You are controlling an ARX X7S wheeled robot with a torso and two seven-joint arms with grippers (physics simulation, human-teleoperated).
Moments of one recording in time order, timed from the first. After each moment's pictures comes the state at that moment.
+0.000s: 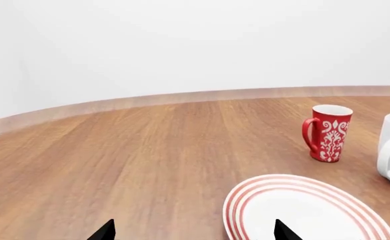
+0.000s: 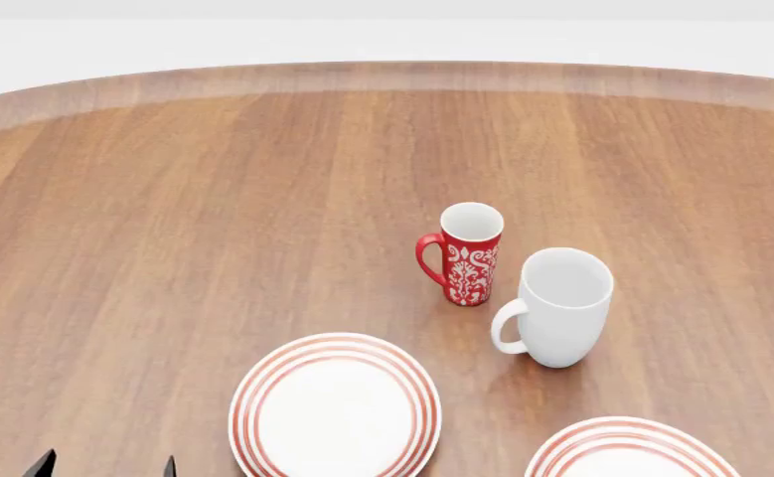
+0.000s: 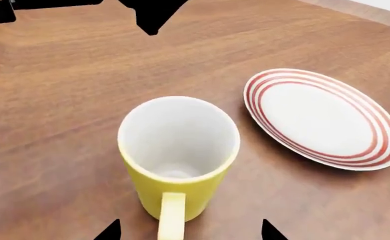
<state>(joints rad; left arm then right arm) -0.03 -0.22 0.27 -0.03 -0.18 0.05 -0.26 -0.03 0.55 -0.47 -0.02 0.22 0.03 -0.47</state>
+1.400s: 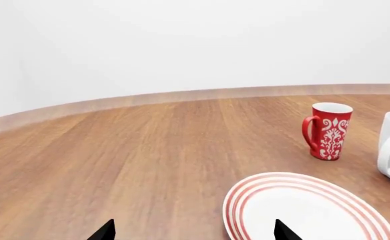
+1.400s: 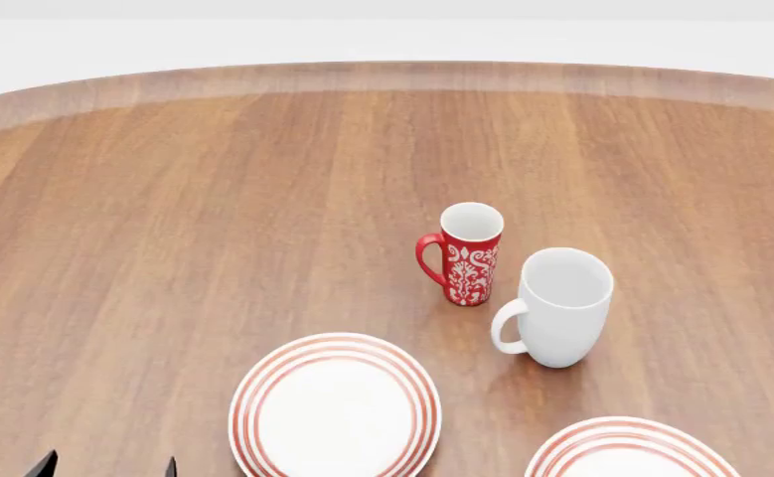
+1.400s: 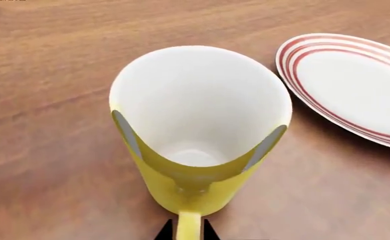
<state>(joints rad) -0.04 -0.24 0.30 -0.05 -0.20 0.07 -0.28 0.10 0.42 -0.58 0.32 0.14 -0.09 -0.51</state>
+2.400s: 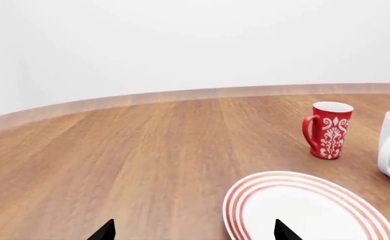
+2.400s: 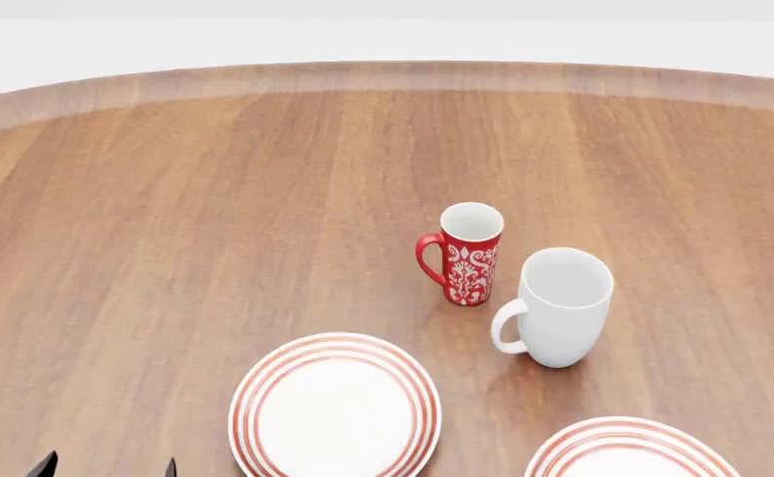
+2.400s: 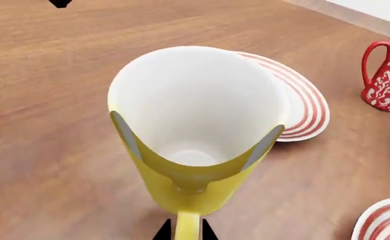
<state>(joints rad) -0.04 -0.25 0.32 -0.06 -0.21 0.07 -0.30 0.00 0.54 -0.45 0.10 0.21 -0.03 -0.37</state>
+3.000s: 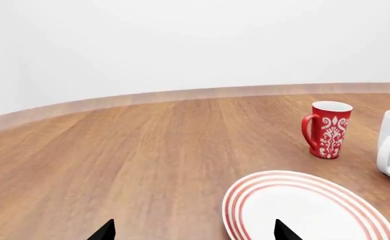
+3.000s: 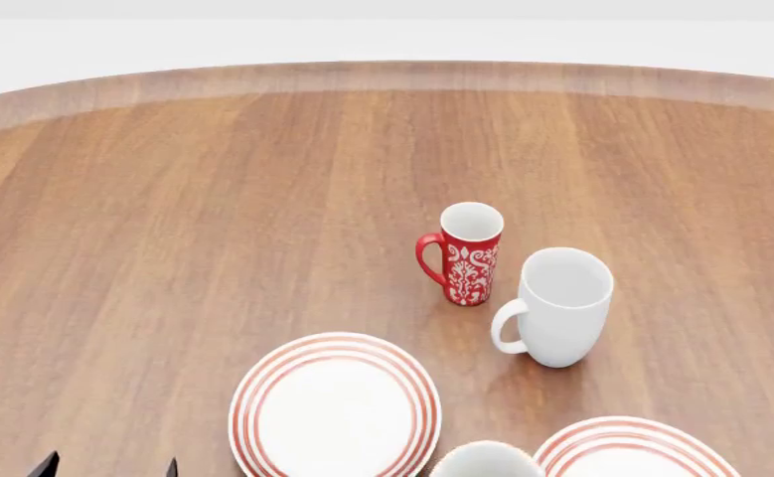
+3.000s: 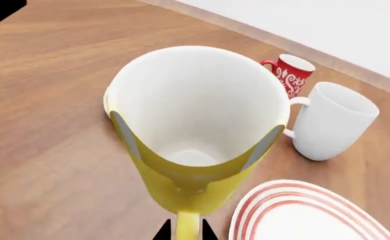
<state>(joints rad) -0.05 -0.26 0.33 -0.06 -0.22 0.08 -0.31 -0.11 0.64 -0.27 -0.05 0.30 -0.02 -0.24</state>
